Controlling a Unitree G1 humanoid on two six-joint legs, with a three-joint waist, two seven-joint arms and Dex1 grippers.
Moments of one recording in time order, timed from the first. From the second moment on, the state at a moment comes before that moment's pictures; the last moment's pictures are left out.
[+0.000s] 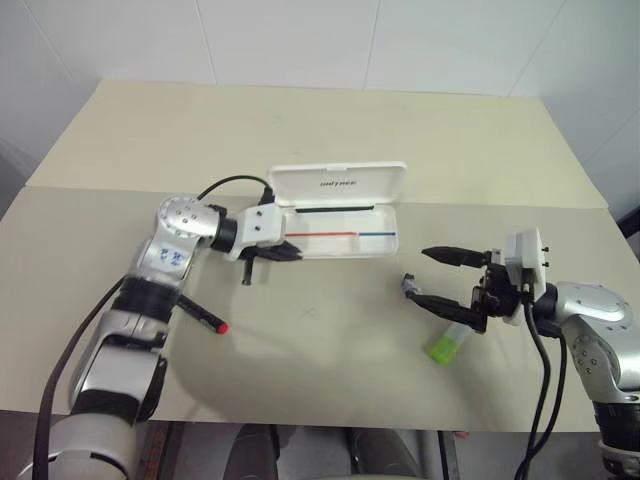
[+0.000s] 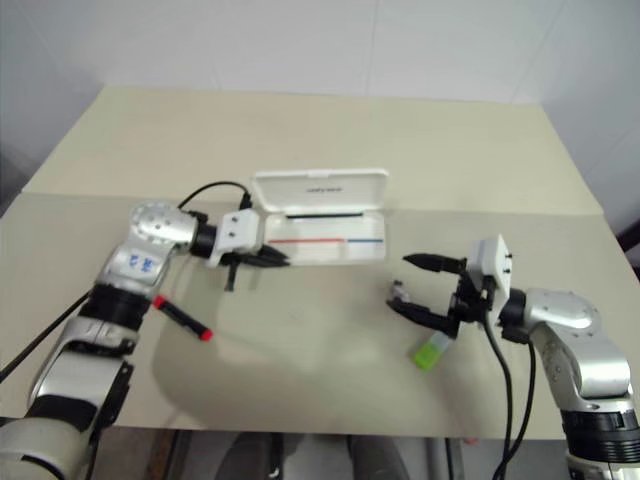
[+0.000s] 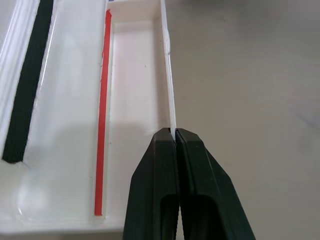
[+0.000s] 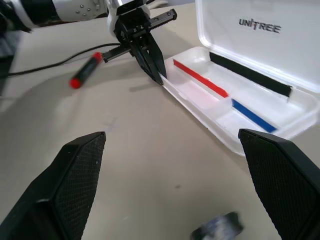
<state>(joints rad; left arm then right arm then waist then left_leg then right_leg) -0.79 0.59 -0.20 0.37 0.02 -0.02 -1.28 -0.18 -0.72 -0.19 -0.18 0.63 0.33 1.19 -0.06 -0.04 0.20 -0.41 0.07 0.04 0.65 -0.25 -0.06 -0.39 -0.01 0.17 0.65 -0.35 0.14</state>
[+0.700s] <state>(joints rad) -0.34 0.76 -0.14 -0.36 -0.07 0.34 -1.14 -0.25 -0.78 -0.20 -0.07 0.62 0.31 1.30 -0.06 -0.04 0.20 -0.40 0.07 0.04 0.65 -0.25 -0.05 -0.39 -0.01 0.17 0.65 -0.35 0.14</state>
